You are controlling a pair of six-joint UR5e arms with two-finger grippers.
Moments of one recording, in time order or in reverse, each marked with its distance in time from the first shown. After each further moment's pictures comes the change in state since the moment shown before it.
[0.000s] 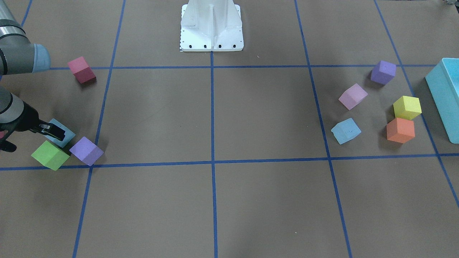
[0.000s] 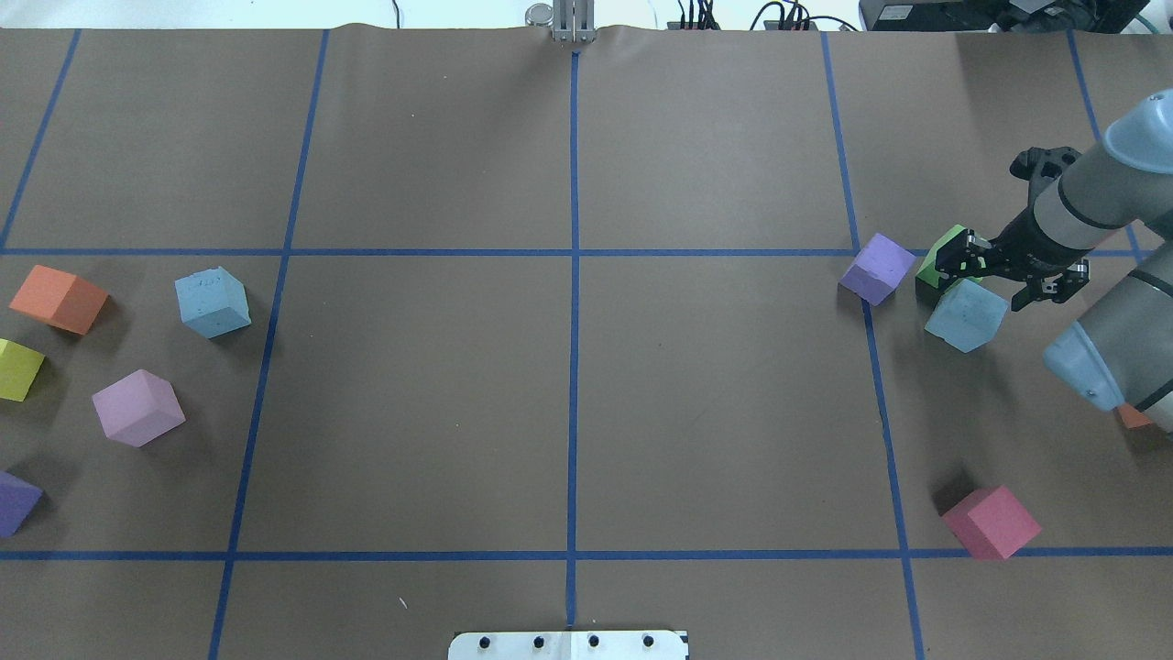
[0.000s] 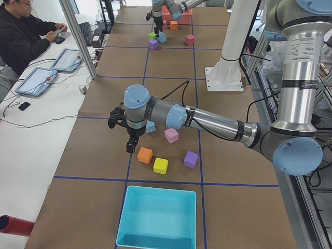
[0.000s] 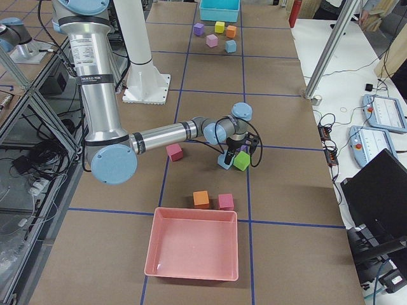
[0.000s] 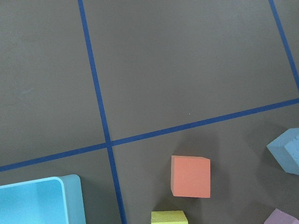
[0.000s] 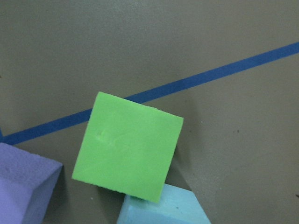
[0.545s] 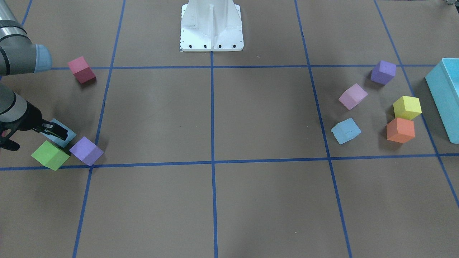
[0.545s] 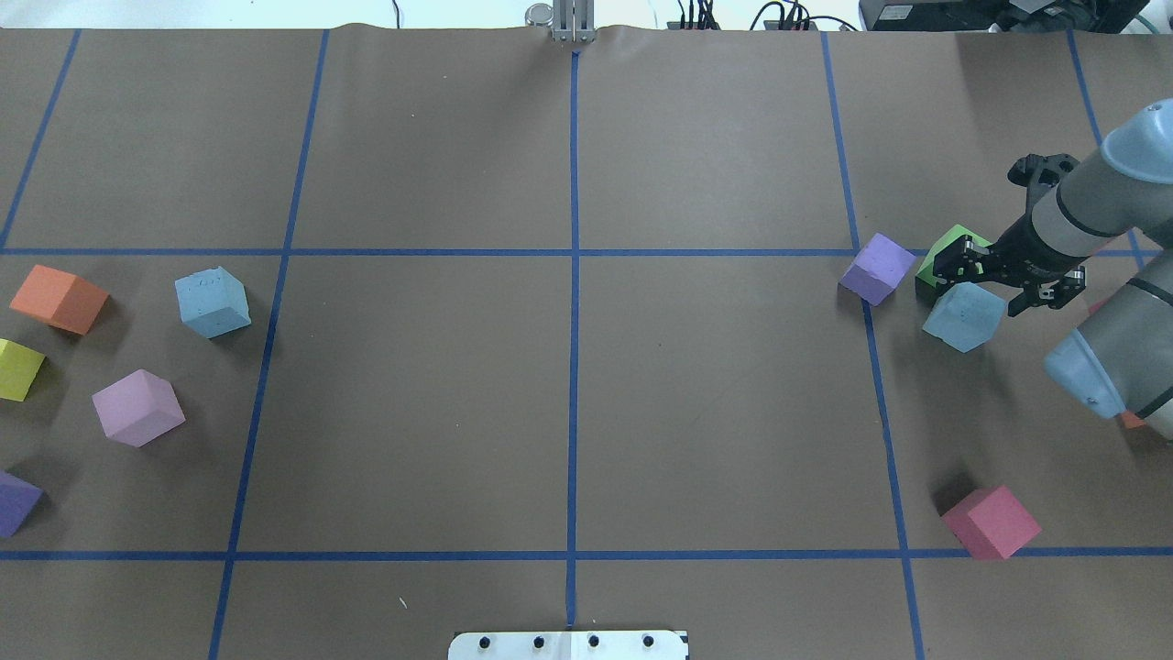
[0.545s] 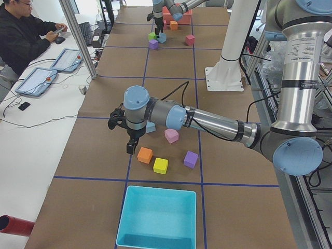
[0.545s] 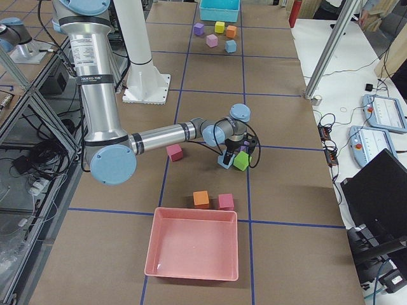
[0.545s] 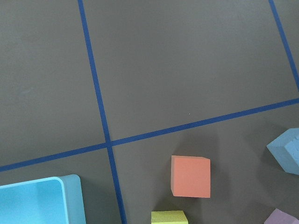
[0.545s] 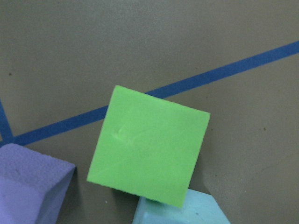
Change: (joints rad) left arm 0.000 0.001 0.006 0.000 0.000 0.000; right arm -0.007 -0.013 0.003 0.022 0.001 0.011
